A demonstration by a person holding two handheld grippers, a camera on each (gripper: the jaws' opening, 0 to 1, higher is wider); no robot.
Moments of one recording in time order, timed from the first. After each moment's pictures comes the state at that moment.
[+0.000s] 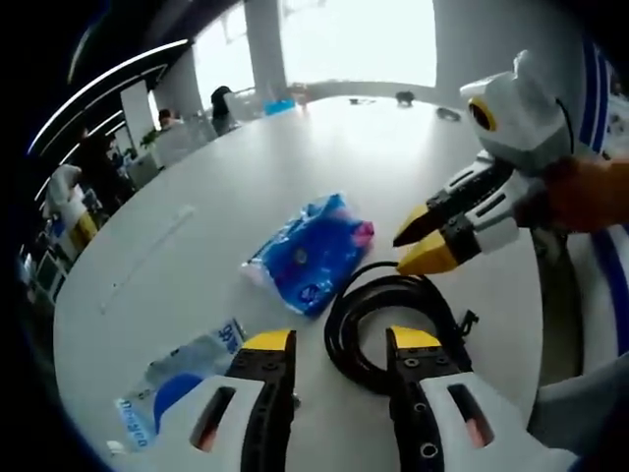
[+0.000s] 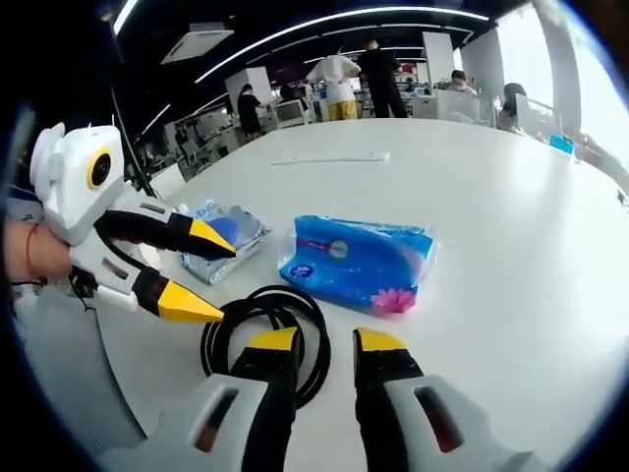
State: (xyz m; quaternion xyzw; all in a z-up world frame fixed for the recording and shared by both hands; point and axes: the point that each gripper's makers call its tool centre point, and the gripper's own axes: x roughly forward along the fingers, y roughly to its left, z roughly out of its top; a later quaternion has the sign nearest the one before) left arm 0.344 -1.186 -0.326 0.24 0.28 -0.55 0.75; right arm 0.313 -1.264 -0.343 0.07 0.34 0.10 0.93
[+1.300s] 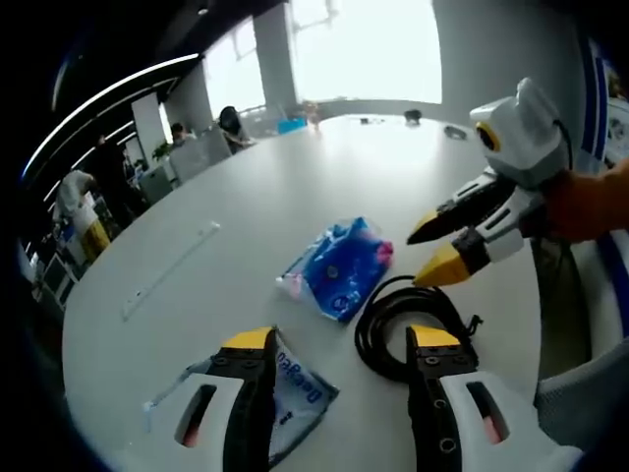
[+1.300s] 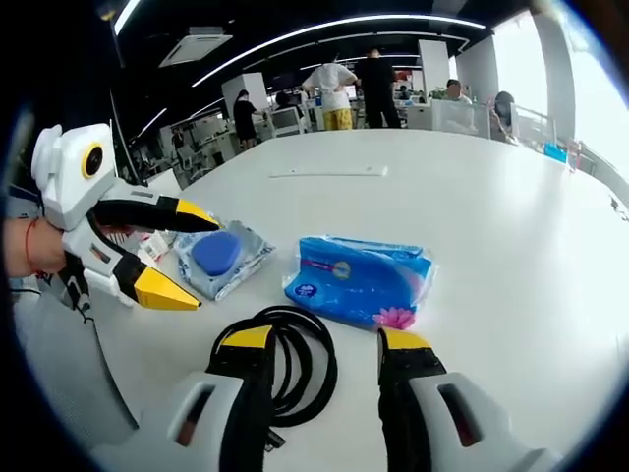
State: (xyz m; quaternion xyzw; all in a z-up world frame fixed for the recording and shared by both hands) left arm 0.364 -1.163 -0.290 0.22 0.24 -0.54 0.77; right arm 0.321 -1.260 -0.323 0.06 0.33 0.08 0.94
